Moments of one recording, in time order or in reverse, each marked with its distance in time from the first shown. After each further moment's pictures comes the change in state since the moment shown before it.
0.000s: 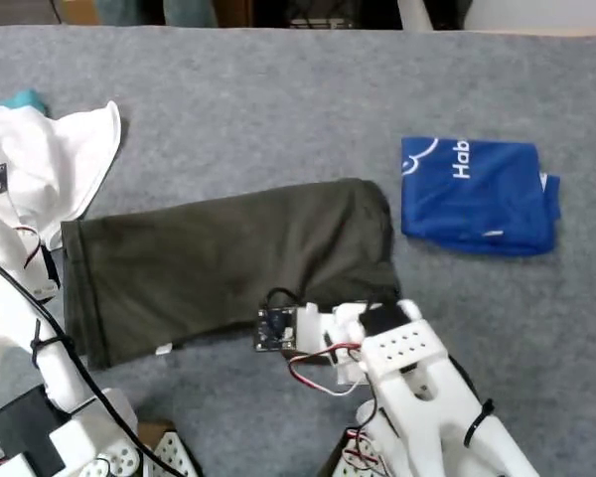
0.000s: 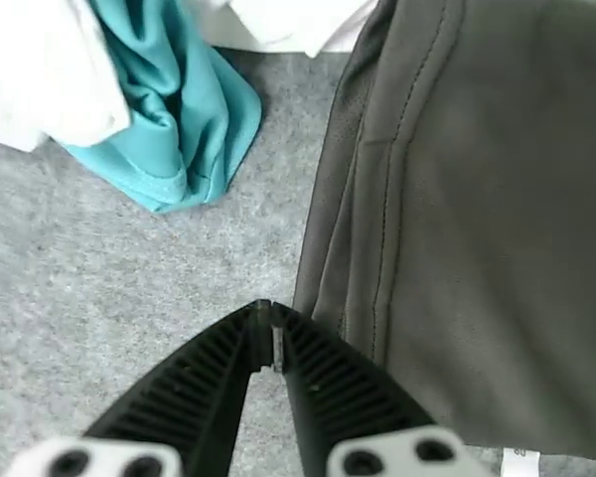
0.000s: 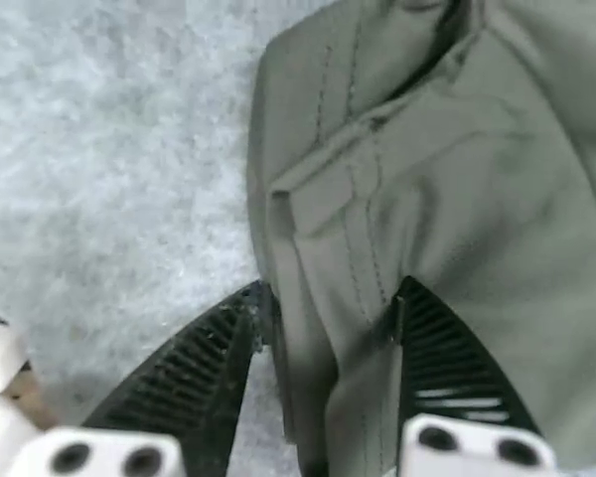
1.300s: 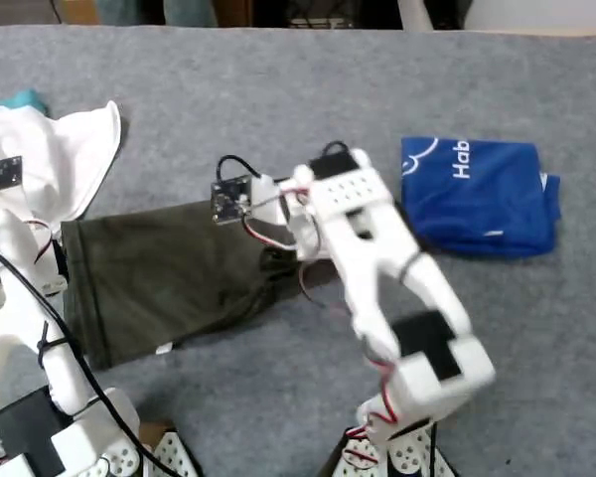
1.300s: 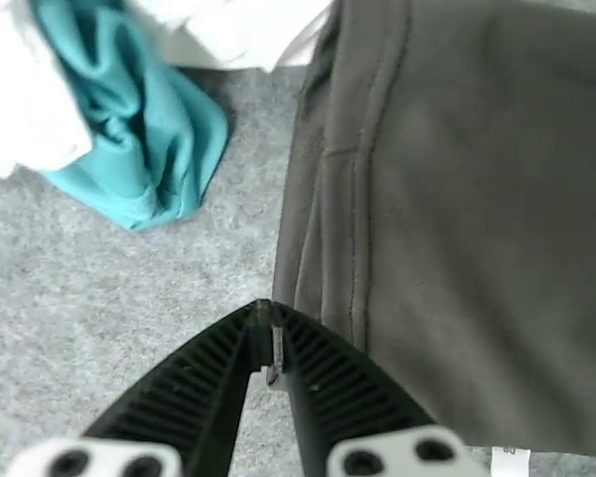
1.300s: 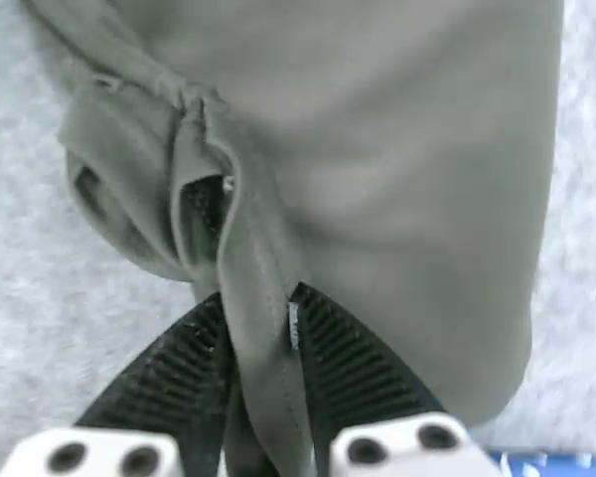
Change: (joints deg) left arm 3.8 -0.3 0.0 -0.4 0.0; right arm -0.1 53.5 -68.7 15.2 3.4
